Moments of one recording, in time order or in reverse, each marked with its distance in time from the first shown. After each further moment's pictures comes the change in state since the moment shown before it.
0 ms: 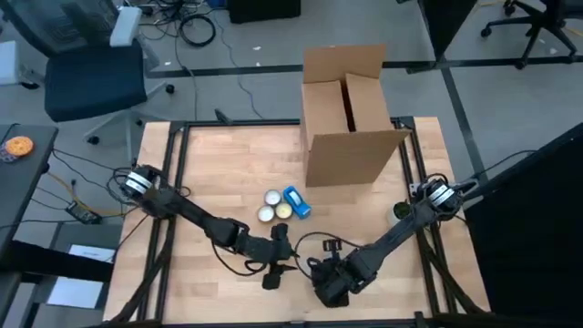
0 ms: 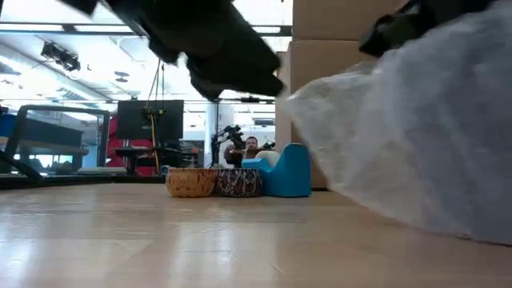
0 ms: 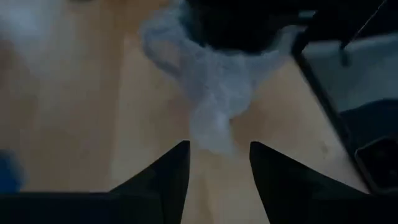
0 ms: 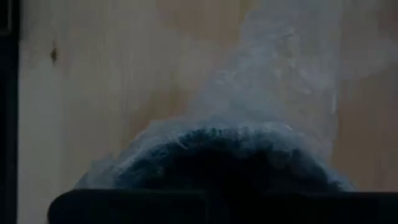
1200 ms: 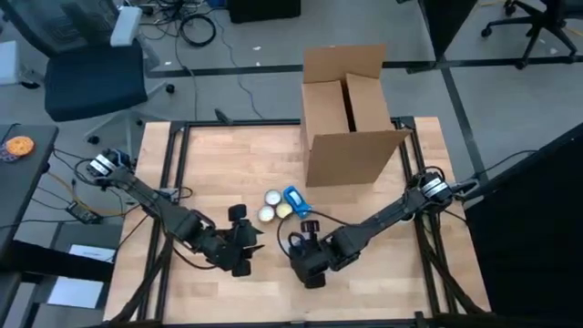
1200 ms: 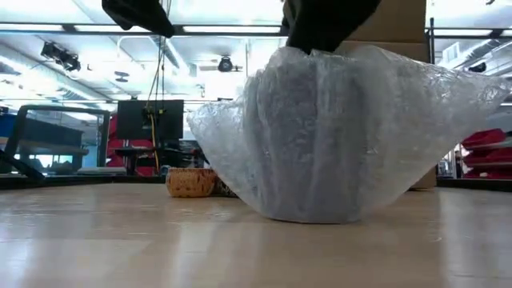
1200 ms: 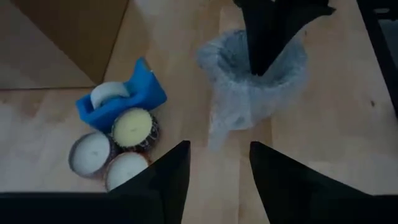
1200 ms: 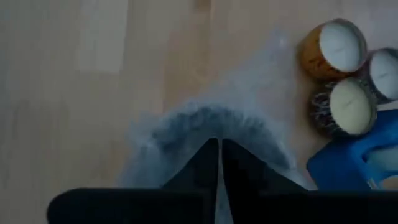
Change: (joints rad) left arm -0.153 -0.318 0.046 -0.634 -0.359 -0.211; right arm -0.126 -0.006 0.126 0.072 0.135 -0.224
